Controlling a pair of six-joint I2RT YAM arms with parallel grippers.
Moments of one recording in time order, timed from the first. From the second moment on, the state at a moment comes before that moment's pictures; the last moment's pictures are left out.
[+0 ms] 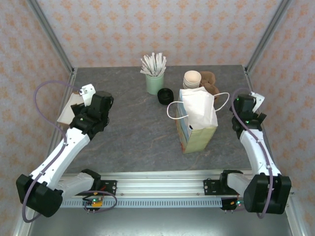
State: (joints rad) left arm -0.31 1.07 0.95 -0.57 -0.91 -0.43; right arm -0.09 1.07 0.74 -0.30 0.53 0.29
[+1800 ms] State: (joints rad) left arm -0.06 1.50 0.39 0.65 -0.41 -0.09; right arm 0.04 1.51 0.38 0.74 0.39 0.24
